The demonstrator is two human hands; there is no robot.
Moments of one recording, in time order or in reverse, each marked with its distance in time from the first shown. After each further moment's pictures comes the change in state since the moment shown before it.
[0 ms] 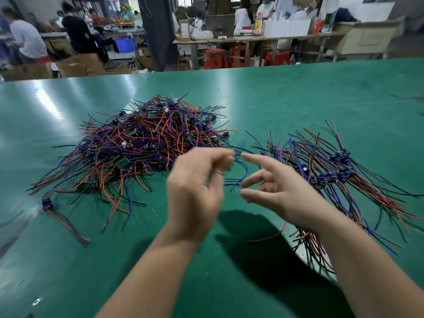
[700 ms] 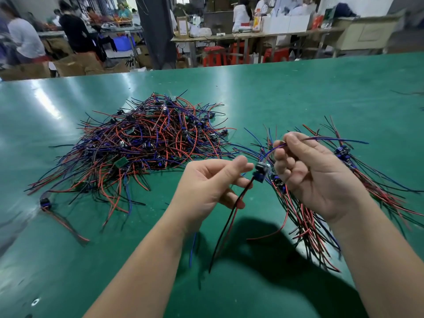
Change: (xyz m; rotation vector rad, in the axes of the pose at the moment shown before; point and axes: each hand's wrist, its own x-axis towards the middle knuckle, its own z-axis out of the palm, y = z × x) left_hand 0.012 0.011 -0.001 -0.783 -0.503 -0.922; right_hand -0.001 -0.020 -0.023 1.006 0.234 0.047
